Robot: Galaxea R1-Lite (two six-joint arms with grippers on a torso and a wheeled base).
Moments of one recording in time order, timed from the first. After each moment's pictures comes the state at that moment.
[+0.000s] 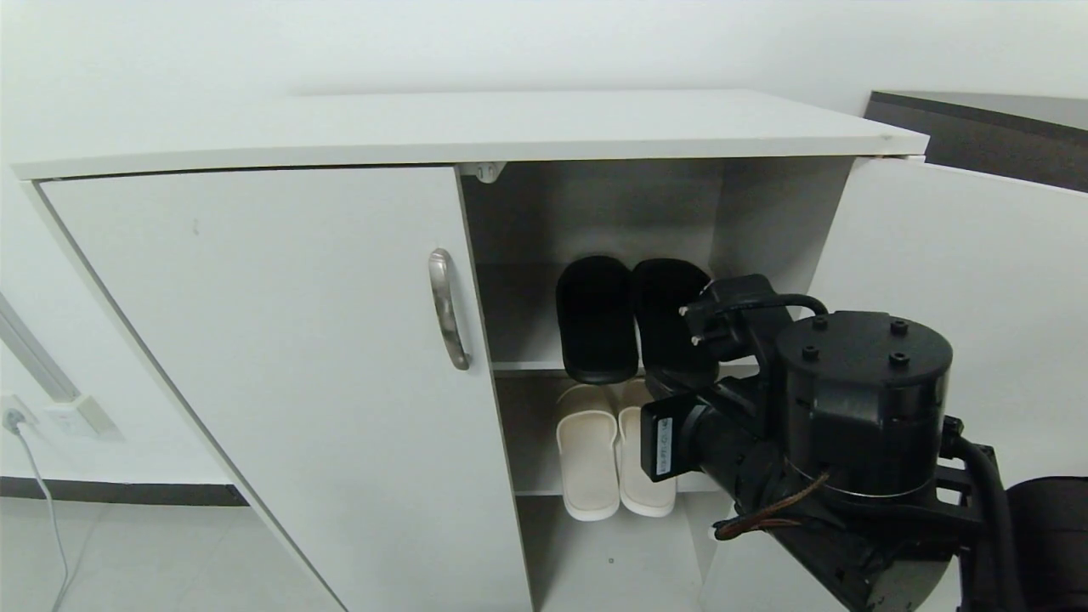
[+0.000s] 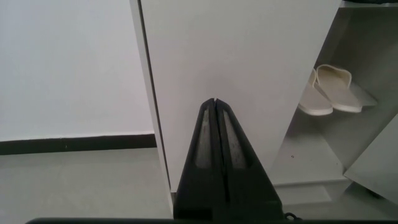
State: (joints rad) left arm 0.00 0.00 0.00 0.00 -0.01 0.00; right arm 1.00 1.69 -0.86 -0.64 -0.59 0.18
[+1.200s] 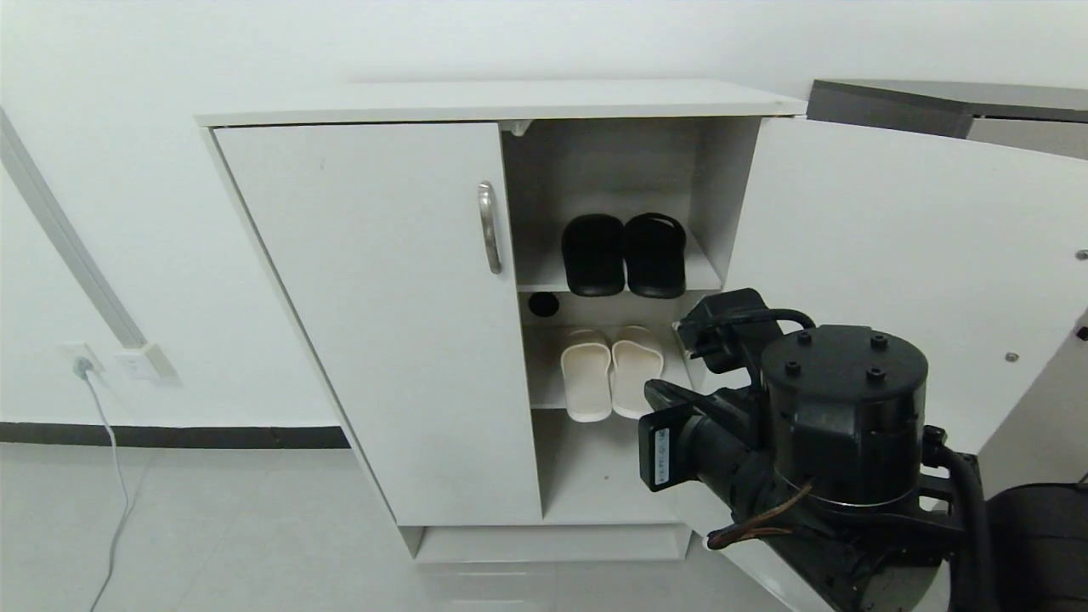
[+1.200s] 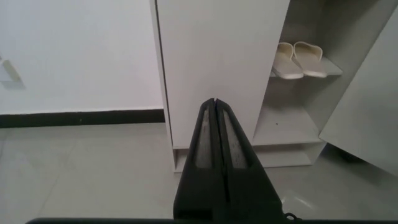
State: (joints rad) left arm 0.00 0.00 0.00 0.00 -0.01 0.00; right arm 1.00 1.71 -0.85 -0.65 -0.59 0.18
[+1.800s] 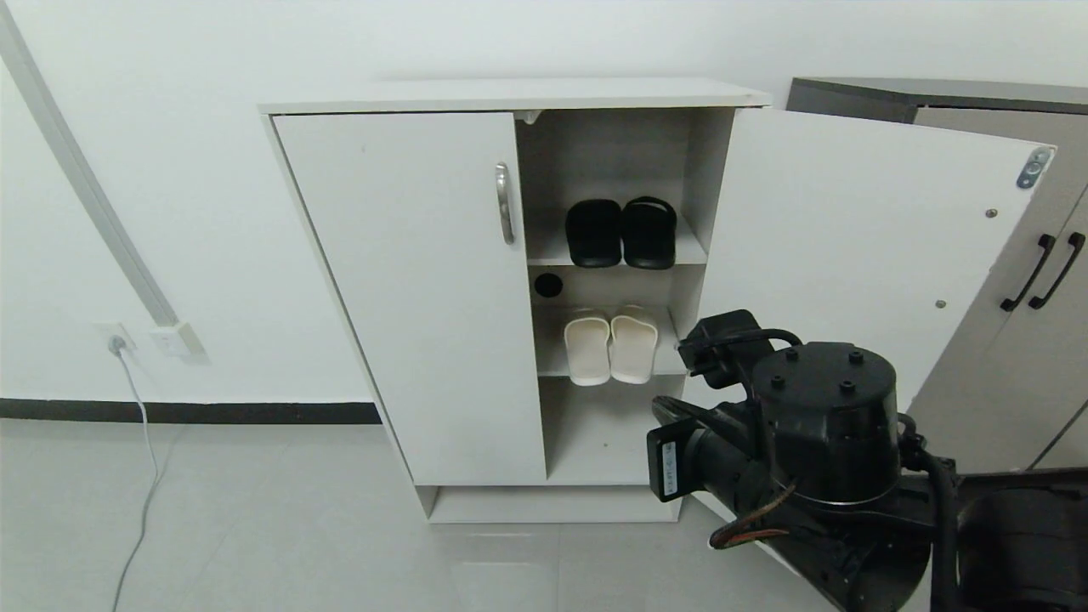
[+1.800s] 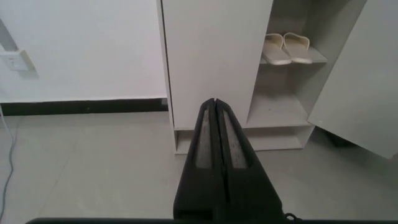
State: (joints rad) left arm 0.00 0.00 0.00 0.00 -0.01 0.00; right arm 0.95 1.73 -0.80 -0.65 -0.55 0.18
